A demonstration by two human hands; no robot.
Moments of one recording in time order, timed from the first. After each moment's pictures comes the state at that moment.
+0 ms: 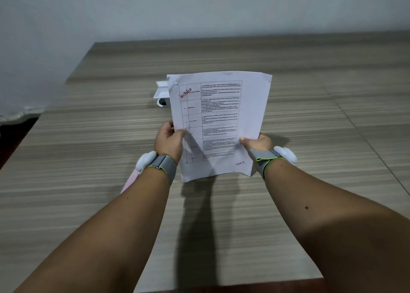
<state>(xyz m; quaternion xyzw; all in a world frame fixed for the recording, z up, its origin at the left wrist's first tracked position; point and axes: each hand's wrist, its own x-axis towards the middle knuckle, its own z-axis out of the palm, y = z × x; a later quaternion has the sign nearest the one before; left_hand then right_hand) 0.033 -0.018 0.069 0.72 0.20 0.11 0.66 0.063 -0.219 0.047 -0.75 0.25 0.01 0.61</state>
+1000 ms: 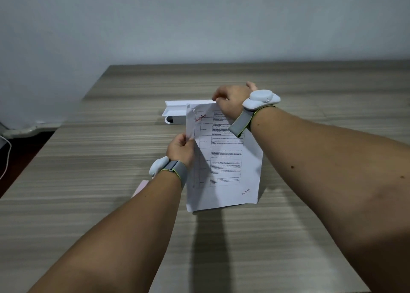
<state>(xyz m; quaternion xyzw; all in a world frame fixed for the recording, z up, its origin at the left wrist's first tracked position) 0.037 -0.027 0.079 0.73 0.21 0.10 0.64 0.105 -0.175 0.197 -0.97 -0.18 -0.08 0.17</state>
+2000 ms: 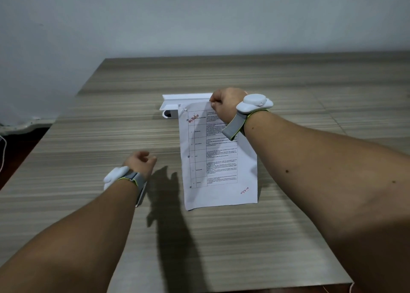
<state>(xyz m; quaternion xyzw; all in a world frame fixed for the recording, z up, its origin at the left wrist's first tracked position) 0.015 0.073 0.034 0.84 0.30 0.08 0.45 0.103 -0.166 0.178 -0.97 -0.15 -0.03 0.19</state>
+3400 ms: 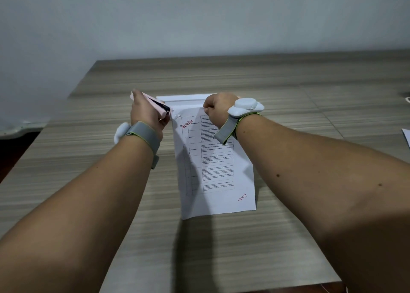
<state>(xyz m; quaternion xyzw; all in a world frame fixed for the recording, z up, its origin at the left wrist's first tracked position) 0.081 0.014 0.159 0.46 0.30 0.15 0.82 0.101 -0.163 0.175 -0.97 -0.14 0.01 0.19</state>
